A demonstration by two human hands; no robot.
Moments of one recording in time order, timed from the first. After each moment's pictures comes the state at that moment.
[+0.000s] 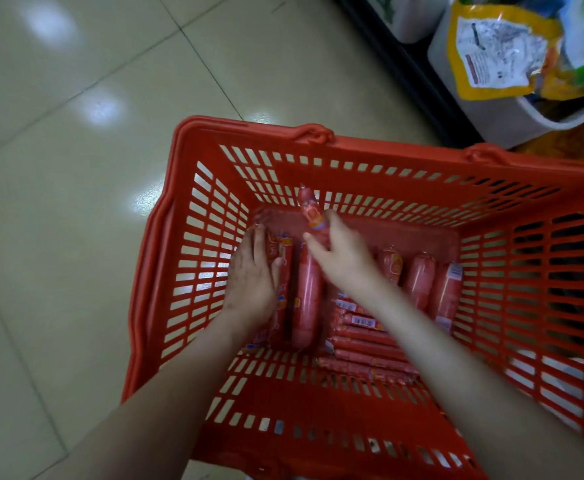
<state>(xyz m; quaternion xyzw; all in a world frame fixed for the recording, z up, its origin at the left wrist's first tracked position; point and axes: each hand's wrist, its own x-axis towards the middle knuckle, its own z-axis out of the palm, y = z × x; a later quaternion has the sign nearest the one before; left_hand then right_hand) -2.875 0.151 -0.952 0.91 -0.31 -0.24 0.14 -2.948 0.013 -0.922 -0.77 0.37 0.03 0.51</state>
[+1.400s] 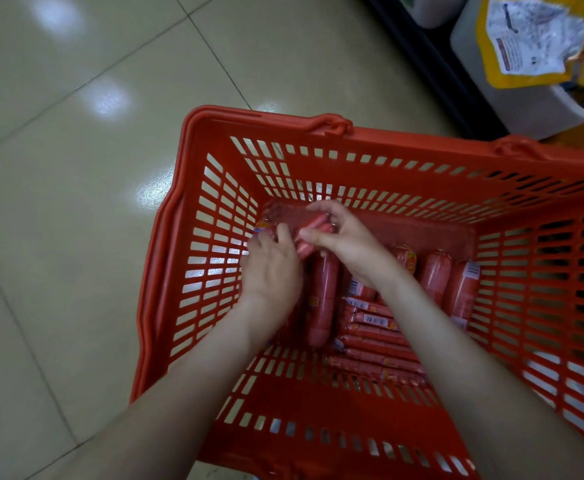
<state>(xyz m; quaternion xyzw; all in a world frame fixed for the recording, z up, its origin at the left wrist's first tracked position) -2.875 0.120 -0.915 0.90 -0.34 -0.24 -0.10 -2.938 0.005 -0.930 -0.55 0.37 0.06 0.75</state>
